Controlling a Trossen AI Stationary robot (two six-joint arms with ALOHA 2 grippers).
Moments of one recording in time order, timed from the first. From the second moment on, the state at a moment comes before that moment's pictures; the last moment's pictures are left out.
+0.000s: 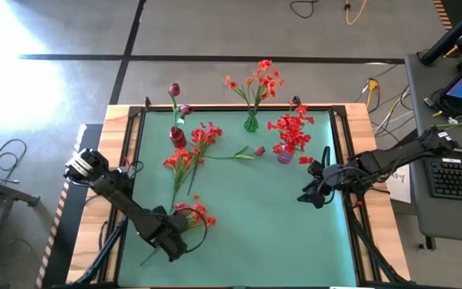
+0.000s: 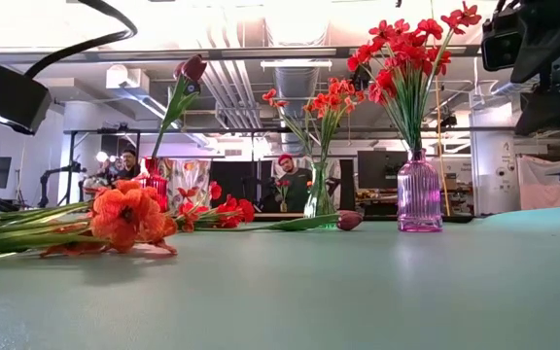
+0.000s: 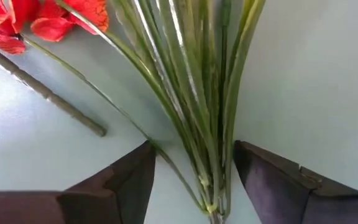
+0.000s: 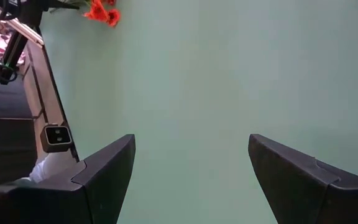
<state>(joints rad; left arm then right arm) -0.73 1.73 0.96 -0.77 -0.04 -1.32 0.30 0.76 0.56 -0.59 0.01 1.07</state>
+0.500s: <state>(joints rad) -0.75 1.74 1.00 -0.78 -0.03 -1.35 0.34 0.76 0.56 -0.59 -0.04 1.11</state>
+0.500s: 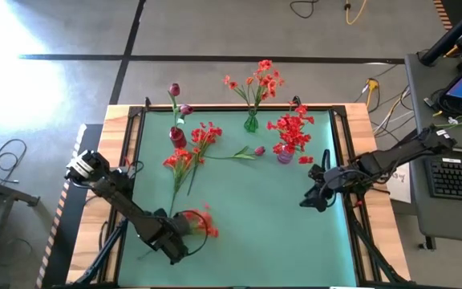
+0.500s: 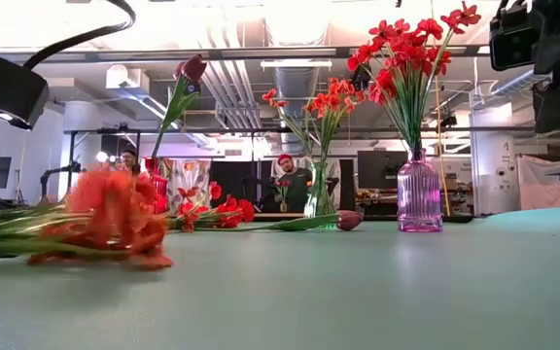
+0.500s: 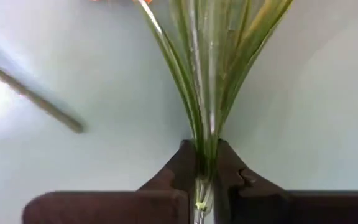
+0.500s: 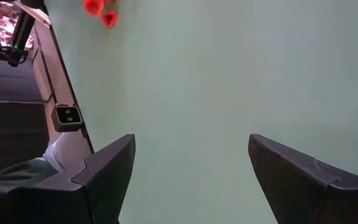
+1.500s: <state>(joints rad) -0.58 1.73 1.30 -0.55 -0.21 -0.36 0.39 0.81 0.55 -0.30 0.05 0.81</state>
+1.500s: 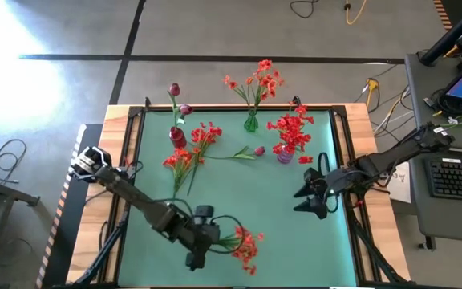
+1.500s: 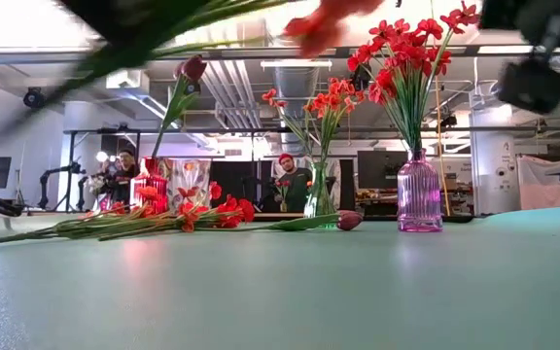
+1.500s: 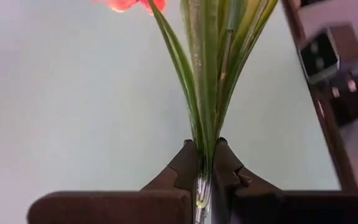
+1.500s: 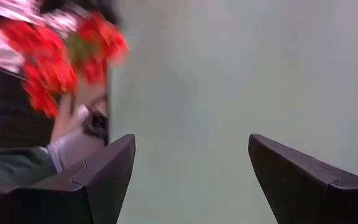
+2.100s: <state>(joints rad) -0.45 1.70 1.05 0.13 -0.16 0.16 0.39 0.88 0.55 0.61 0.35 0.09</state>
